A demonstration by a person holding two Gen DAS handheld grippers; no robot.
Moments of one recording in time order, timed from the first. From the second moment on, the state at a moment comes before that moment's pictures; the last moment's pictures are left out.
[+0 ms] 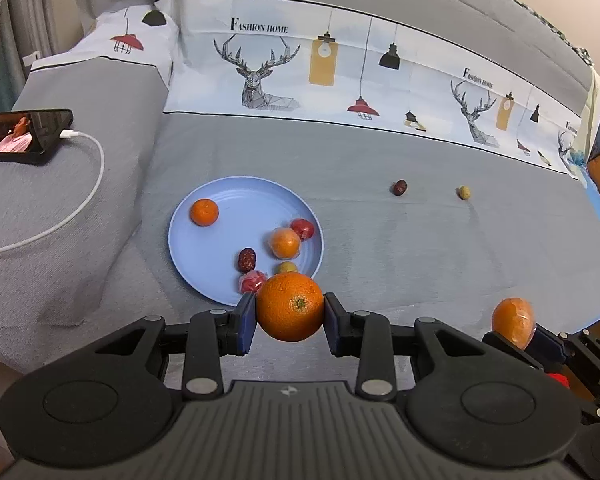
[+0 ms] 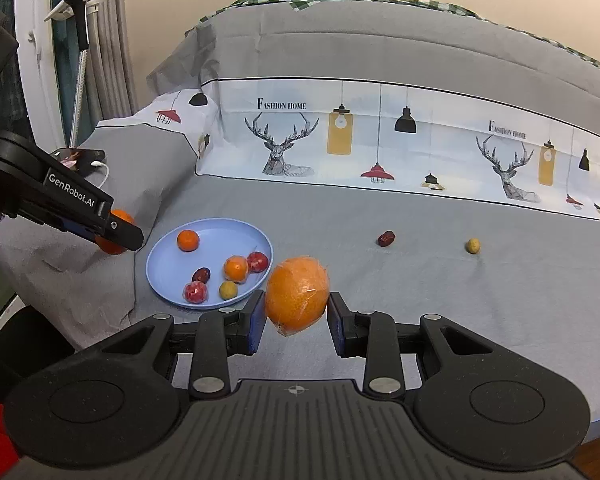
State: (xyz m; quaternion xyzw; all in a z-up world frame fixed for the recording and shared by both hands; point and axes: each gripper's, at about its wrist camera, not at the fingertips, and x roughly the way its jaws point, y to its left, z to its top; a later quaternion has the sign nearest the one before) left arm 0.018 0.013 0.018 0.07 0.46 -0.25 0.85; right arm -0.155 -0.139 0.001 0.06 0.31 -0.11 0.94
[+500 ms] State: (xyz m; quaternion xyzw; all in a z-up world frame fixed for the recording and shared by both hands) left arm 0.044 0.013 0.012 0.06 0.47 -0.23 0.85; right arm -0.123 -0.129 -0.005 0.04 0.31 -0.08 0.95
